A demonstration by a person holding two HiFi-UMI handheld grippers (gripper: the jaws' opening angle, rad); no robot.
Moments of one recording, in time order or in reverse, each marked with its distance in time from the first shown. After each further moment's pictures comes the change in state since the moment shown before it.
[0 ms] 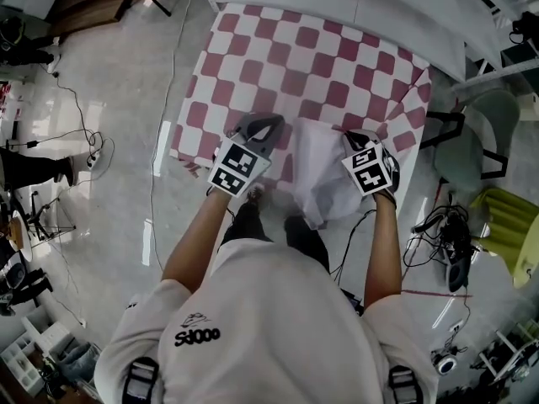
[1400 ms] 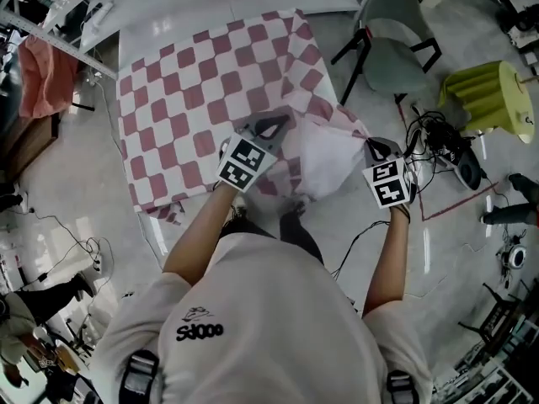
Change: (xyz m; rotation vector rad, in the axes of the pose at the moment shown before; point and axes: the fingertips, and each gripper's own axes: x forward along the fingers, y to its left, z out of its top) left arm 0.063 -0.254 0.070 0.274 -0.069 -0.504; right arm -0.250 0.004 -0.238 0.395 0.076 -0.494
